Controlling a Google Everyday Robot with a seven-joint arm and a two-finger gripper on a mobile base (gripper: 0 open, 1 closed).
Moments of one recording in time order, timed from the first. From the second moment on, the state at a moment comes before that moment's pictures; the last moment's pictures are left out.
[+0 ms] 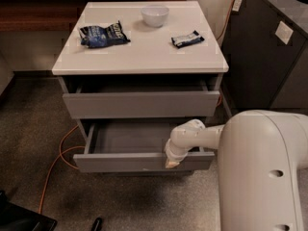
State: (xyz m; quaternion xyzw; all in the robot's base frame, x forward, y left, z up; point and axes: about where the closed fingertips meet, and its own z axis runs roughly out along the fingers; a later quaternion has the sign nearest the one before) arm 0.628 -0.088 0.396 -0.74 0.66 0.01 0.15
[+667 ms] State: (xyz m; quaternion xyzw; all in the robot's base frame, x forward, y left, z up) arm 0.628 -0.088 0.396 -0.74 0.66 0.01 0.15
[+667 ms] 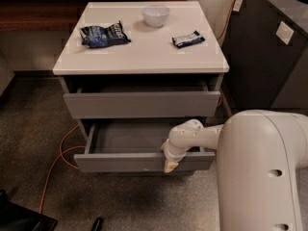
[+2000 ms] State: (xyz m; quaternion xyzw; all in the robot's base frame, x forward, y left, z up) arm 0.564 -0.072 0.402 -0.77 0.62 0.02 0.14
